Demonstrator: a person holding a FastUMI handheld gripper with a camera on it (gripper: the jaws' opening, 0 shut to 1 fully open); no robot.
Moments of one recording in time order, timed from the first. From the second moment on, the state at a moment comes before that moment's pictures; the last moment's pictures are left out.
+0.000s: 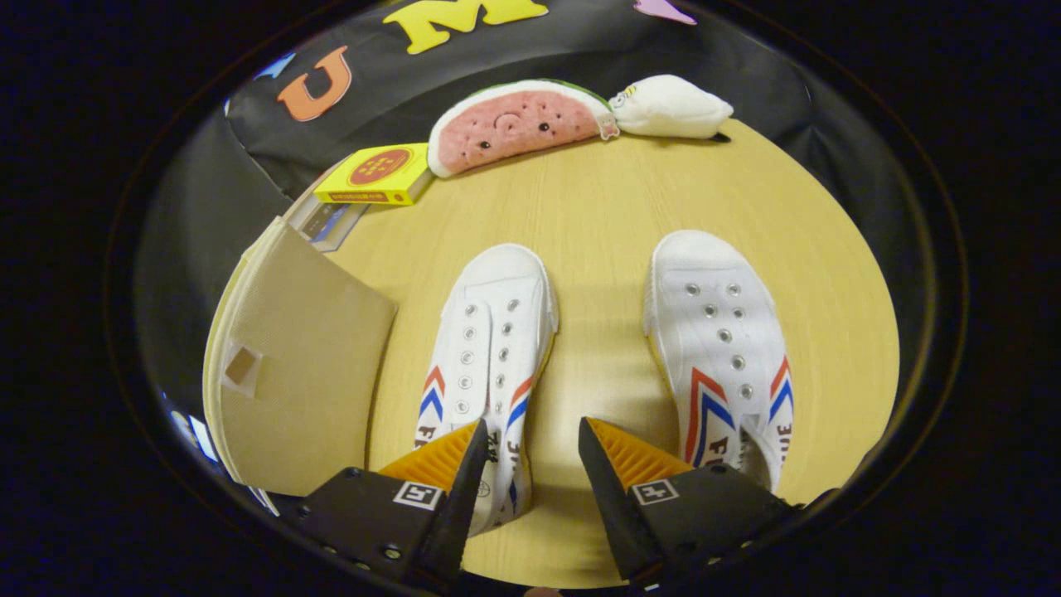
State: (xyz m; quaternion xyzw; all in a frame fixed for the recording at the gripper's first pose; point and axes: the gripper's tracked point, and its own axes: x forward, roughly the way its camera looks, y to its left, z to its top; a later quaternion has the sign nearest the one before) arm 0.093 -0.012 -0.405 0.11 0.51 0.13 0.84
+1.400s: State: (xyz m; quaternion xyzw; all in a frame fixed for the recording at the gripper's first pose) arm 0.052 0.116 -0.173 0.24 0.43 0.20 0.85
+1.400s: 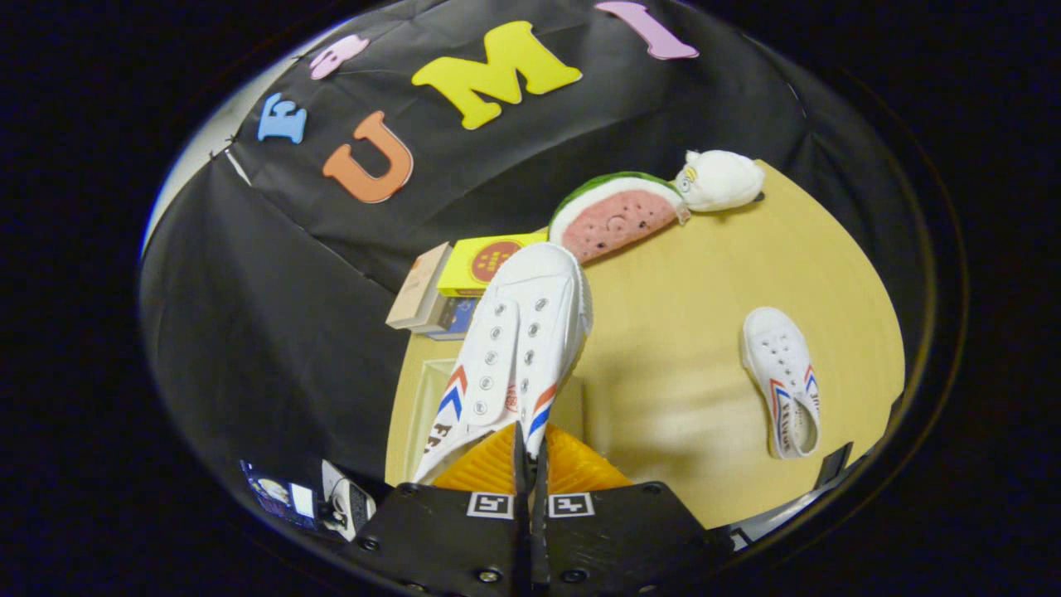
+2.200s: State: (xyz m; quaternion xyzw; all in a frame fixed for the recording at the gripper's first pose) arm 0.020 0.272 -0.262 0.15 0.46 0.18 0.86
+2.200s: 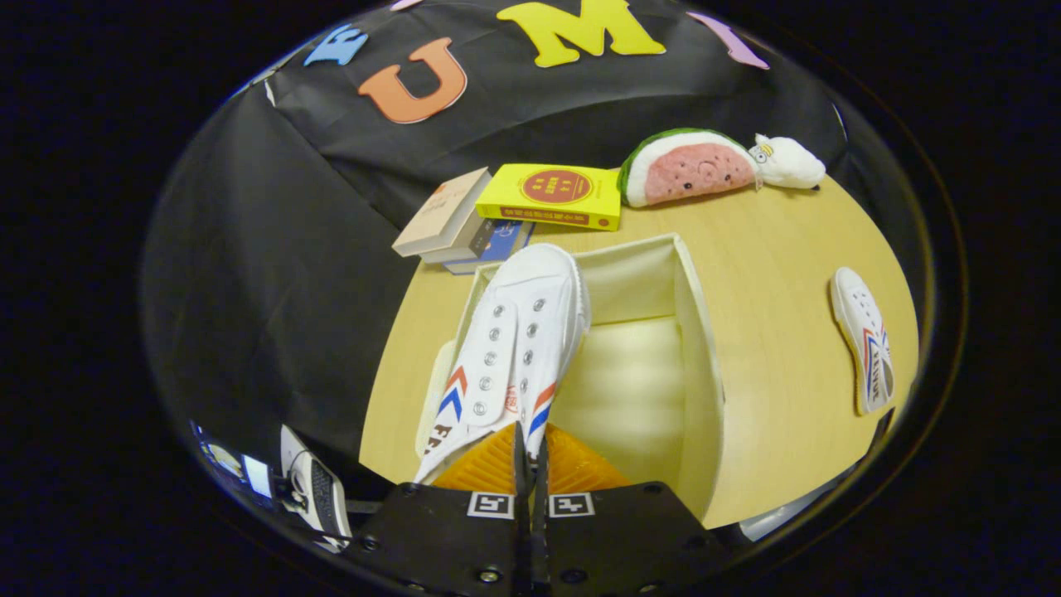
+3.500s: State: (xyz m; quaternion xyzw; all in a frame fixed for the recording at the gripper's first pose) arm 0.063 0.150 -0.158 0.06 0.27 0.22 0.94
